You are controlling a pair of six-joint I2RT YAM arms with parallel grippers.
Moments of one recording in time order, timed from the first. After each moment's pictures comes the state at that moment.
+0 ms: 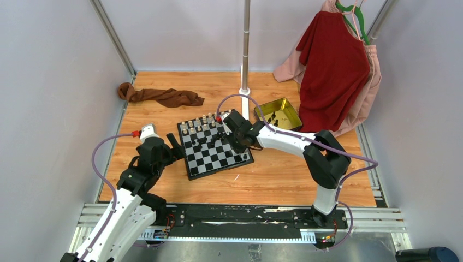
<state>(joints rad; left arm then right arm) -0.34 0.55 0.53 -0.61 -0.34 -0.61 0.88 1.81 1.26 -0.45 0.04 0.09</state>
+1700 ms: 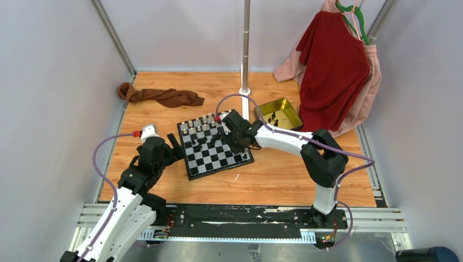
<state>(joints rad) -0.34 0.57 0.52 -0.61 -0.34 -0.61 0.88 1.83 1.27 -0.43 0.04 0.09</state>
